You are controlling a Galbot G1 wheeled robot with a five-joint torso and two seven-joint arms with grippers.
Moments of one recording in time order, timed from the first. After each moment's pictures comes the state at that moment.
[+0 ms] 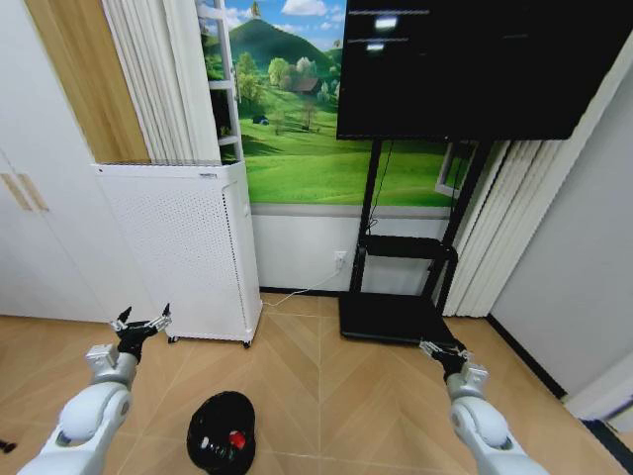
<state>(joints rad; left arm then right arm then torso) 1.30 -0.99 -0.78 -1.83 -0.53 0.10 -0.14 -1.28 1.08 0.61 1.67 0.53 -0.07 0.28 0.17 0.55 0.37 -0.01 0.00</state>
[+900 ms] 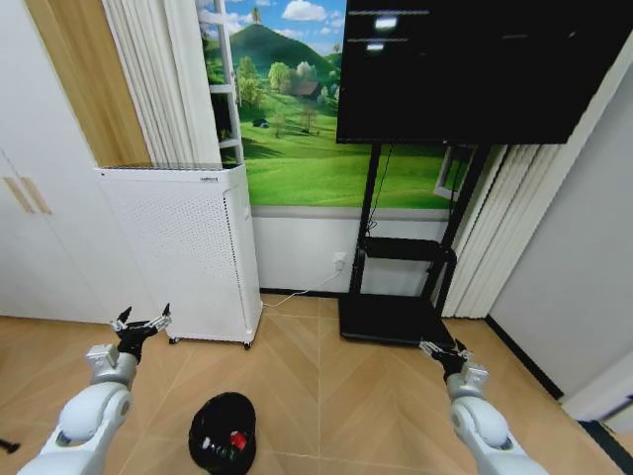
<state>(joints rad) 1.30 -0.99 -0.78 -1.83 -0.53 0.10 -0.14 -1.28 1.08 0.61 1.67 0.53 -0.07 0.28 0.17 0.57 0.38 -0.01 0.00</state>
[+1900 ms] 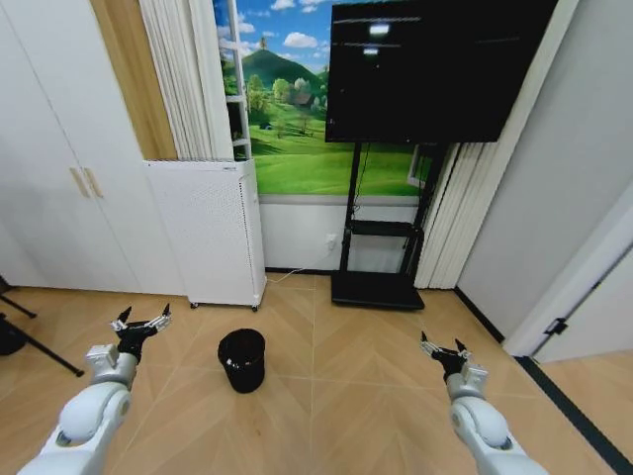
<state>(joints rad) 1.30 -0.99 -0.78 -1.83 -0.53 0.10 -0.14 -1.28 1.08 0.61 1.67 0.53 -0.07 0.28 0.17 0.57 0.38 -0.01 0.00</state>
